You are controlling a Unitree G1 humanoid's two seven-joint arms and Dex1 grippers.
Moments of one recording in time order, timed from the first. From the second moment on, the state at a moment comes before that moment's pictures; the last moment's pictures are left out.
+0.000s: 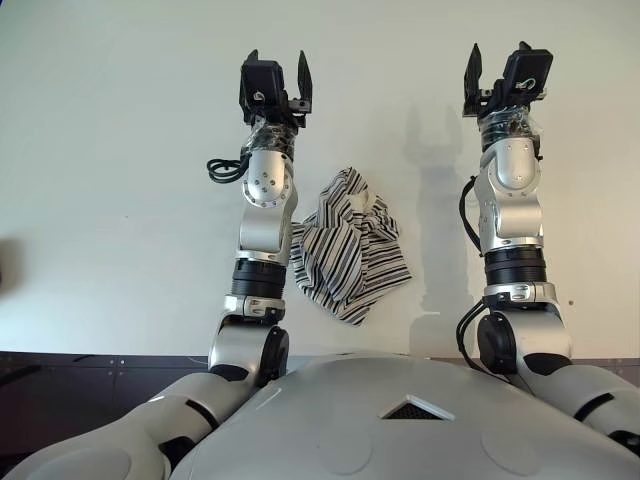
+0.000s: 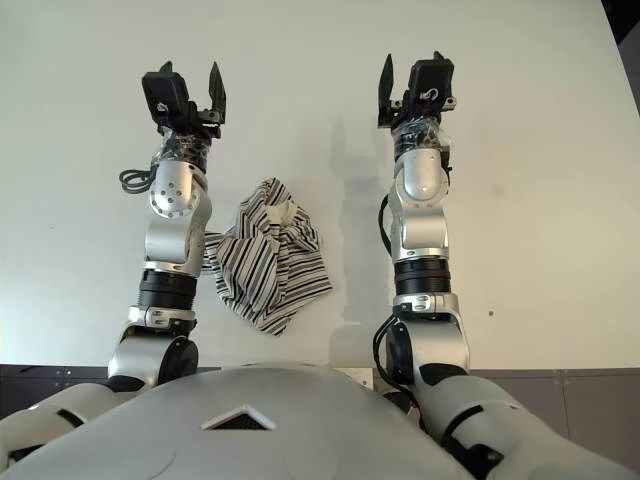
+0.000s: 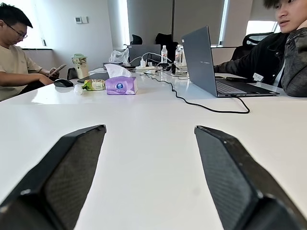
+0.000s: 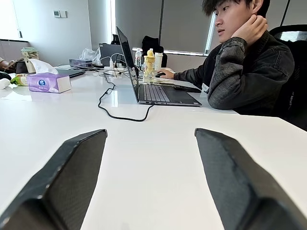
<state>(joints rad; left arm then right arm) -0.26 -0.04 -0.01 0.26 0.07 -0.05 0.10 -0.36 -0.08 -0.06 0.36 -0.02 -0.10 -0.02</state>
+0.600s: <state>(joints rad) -0.26 -0.07 0.04 0.27 0.03 0.04 0.16 -0.36 -0.09 -0.04 0.35 -0.02 -0.08 0.00</state>
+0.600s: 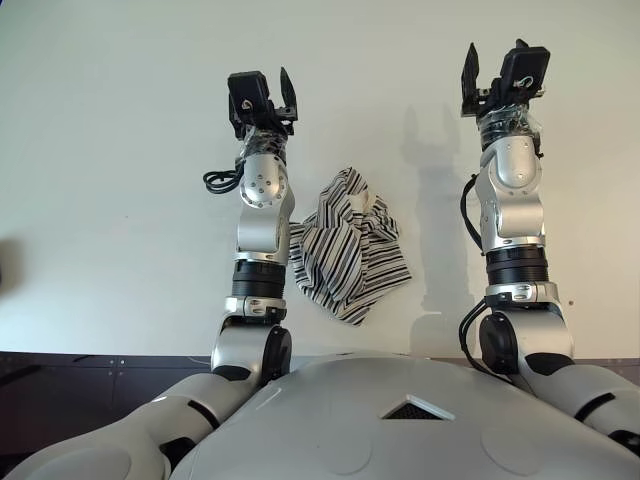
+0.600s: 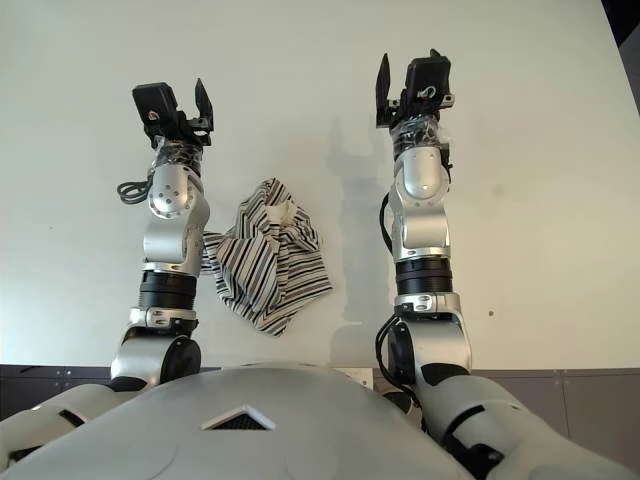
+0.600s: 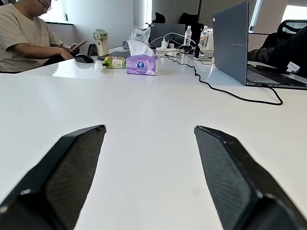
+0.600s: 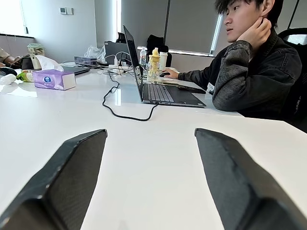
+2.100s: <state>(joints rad) 0.12 0.74 -0.35 -0.60 -0.17 0.53 -0.75 -0.07 -0.65 0.41 -0.20 0.14 0.29 1.04</state>
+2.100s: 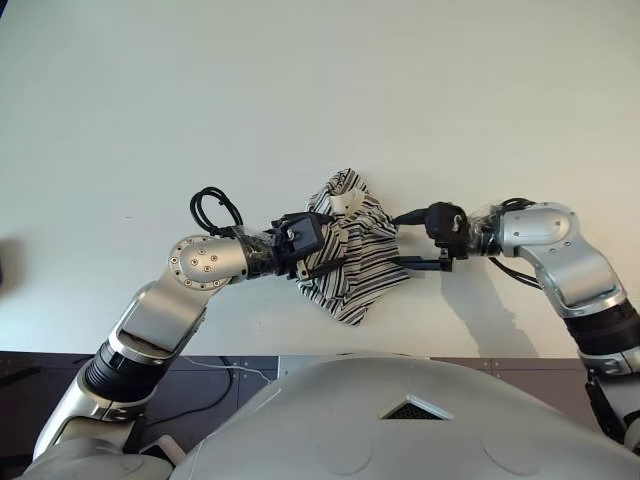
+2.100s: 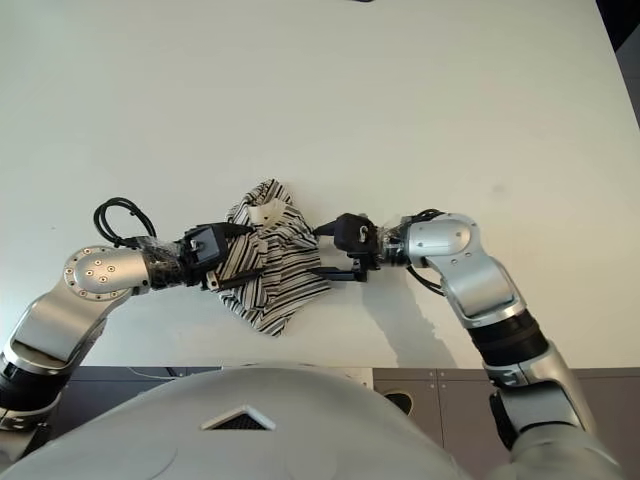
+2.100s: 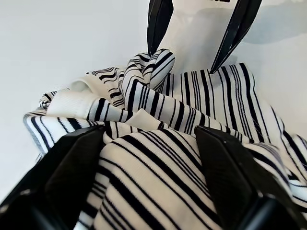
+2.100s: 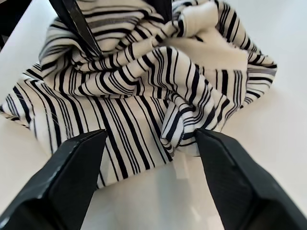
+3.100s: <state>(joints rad) 0.26 0.78 -0.28 -0.55 -0.21 0.46 -0.83 0.07 -0.99 0.01 -0.15 0.50 0.30 1.12</state>
